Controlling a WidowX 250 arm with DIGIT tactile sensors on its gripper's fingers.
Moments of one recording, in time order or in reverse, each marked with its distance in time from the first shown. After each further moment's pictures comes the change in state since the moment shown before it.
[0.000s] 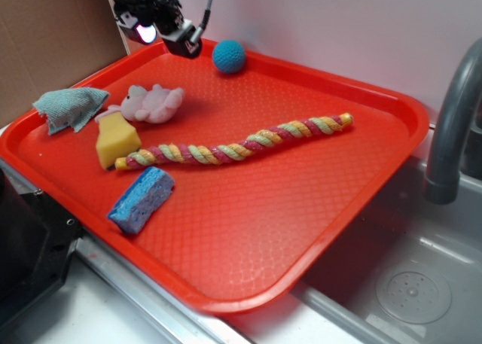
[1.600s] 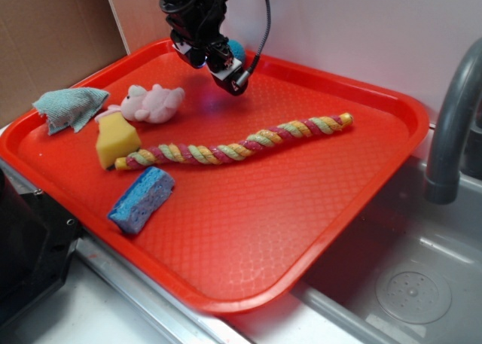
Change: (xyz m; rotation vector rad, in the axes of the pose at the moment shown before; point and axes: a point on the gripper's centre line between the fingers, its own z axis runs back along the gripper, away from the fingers) arm 0.013 -0.038 -0.043 0.027 0.008 -0.202
